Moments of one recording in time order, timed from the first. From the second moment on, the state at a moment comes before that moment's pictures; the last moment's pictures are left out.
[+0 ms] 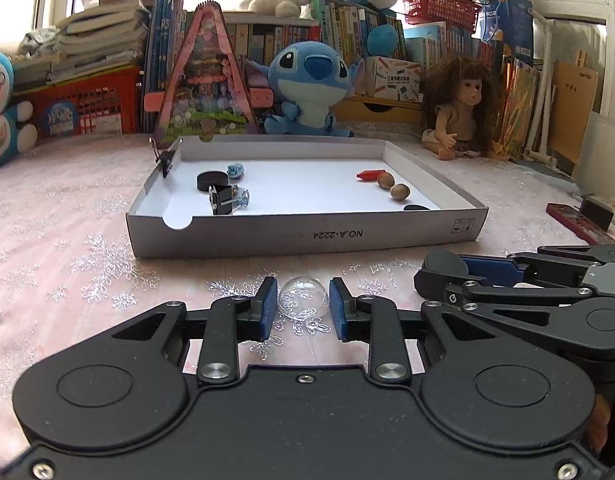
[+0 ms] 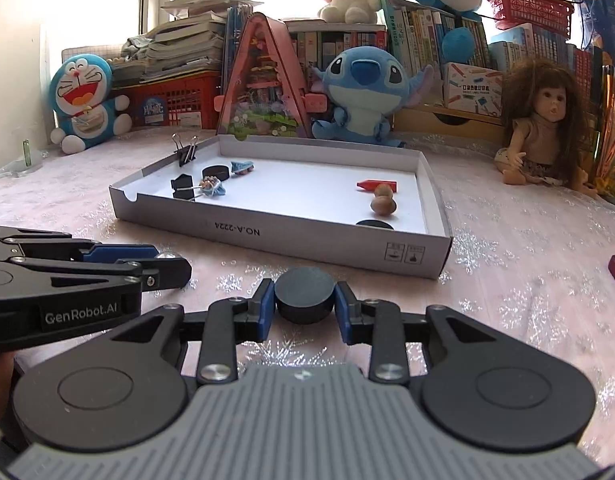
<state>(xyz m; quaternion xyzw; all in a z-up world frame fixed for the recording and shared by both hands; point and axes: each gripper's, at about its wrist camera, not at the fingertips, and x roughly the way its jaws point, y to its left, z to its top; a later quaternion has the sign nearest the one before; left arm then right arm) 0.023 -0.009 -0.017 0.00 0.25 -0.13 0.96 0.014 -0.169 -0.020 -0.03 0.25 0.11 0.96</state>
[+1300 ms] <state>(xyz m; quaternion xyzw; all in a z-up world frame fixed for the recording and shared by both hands) 0.018 -0.012 -0.003 0.00 0.24 -0.11 0.96 0.001 -0.163 -0.012 -0.02 0.21 0.08 0.97</state>
